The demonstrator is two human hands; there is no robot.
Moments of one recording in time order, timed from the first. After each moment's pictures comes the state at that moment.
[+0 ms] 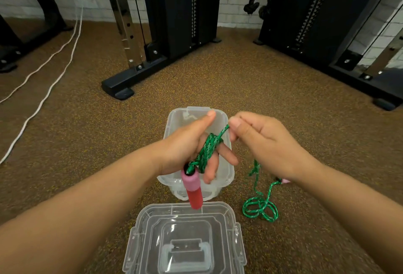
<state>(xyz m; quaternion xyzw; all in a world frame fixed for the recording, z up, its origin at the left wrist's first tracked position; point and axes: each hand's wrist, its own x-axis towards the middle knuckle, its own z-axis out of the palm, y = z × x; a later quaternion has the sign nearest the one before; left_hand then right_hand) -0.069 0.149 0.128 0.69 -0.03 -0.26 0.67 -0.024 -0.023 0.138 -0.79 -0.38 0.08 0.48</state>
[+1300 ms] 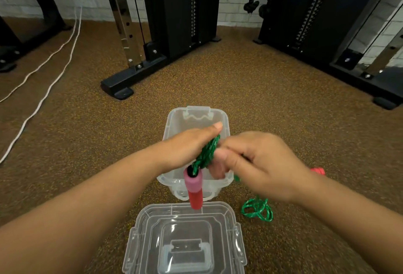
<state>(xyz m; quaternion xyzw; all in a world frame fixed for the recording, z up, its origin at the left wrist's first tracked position) -0.072 0.146 0.134 0.80 -0.01 -0.18 0.57 -0.044 -0.026 0.138 -0.81 -0.50 -0.01 0.30</state>
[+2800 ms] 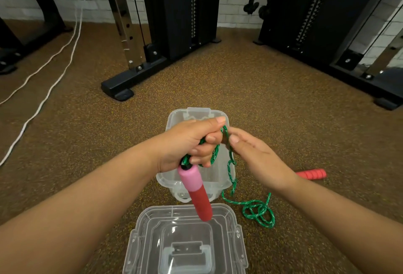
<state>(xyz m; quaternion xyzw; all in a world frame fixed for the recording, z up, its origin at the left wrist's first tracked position) -0.064 0.151 0.134 0.67 -0.01 -0.21 0.71 -0.019 -0.020 0.084 -0.70 -0.27 0.24 0.62</state>
